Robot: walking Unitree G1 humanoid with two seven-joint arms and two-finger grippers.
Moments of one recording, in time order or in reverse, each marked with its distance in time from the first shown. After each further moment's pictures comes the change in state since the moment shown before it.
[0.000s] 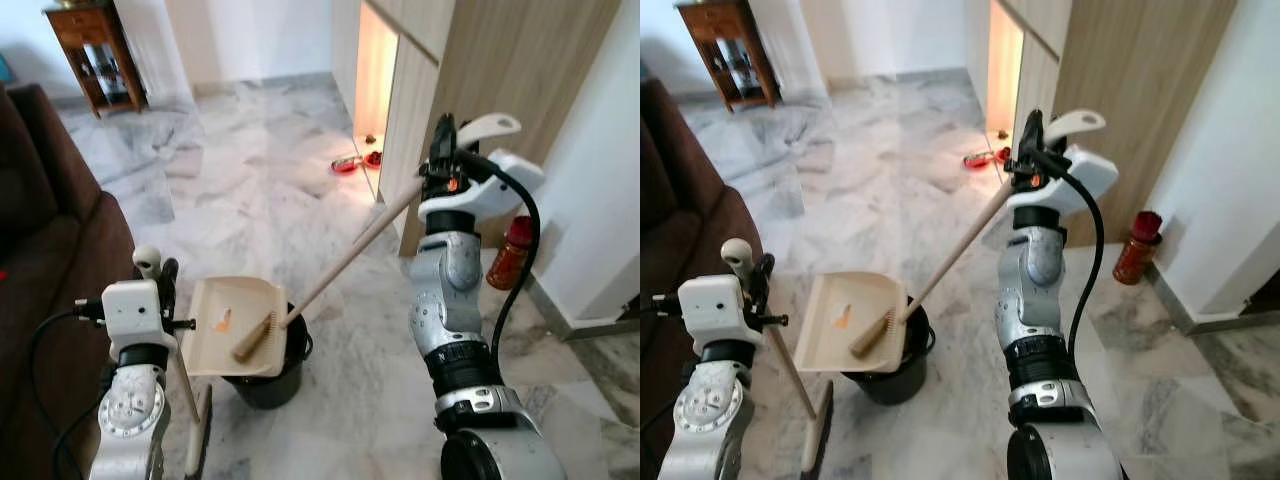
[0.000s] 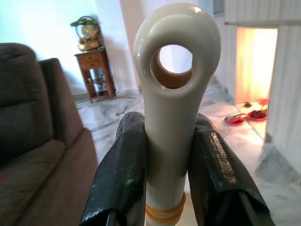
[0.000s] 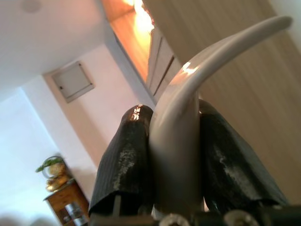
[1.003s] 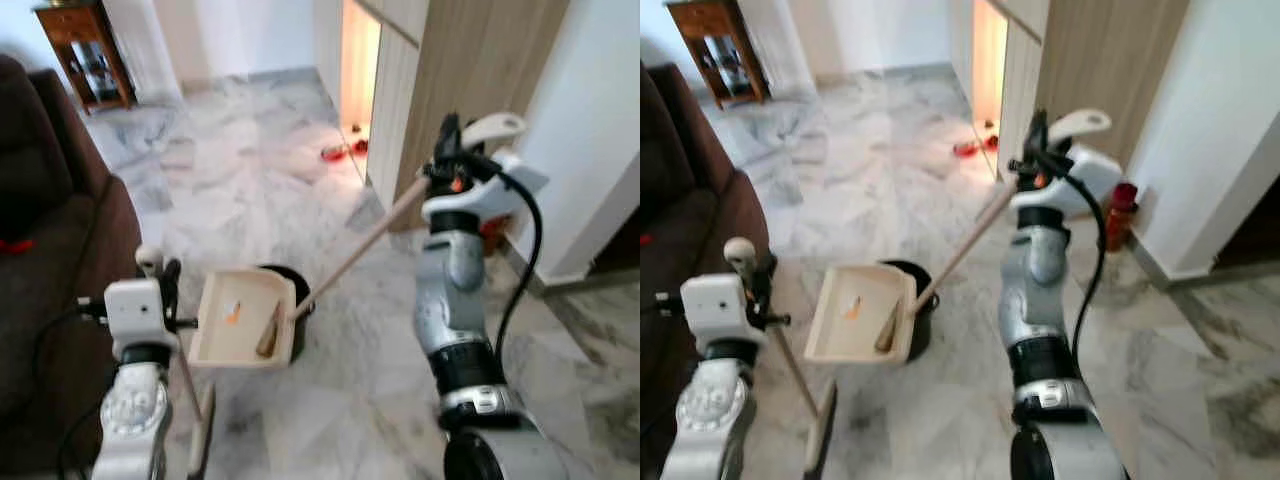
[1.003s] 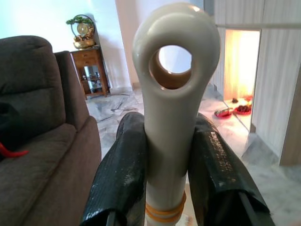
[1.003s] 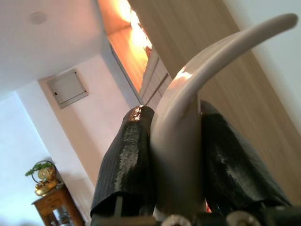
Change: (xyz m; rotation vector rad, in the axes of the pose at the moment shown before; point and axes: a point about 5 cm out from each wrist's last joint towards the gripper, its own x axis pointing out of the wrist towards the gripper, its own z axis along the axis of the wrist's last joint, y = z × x) left arm 0.001 -0.001 0.000 -0.008 0.005 -0.003; right arm 0.002 -0.005 0.005 -0.037 -0.018 -0.019
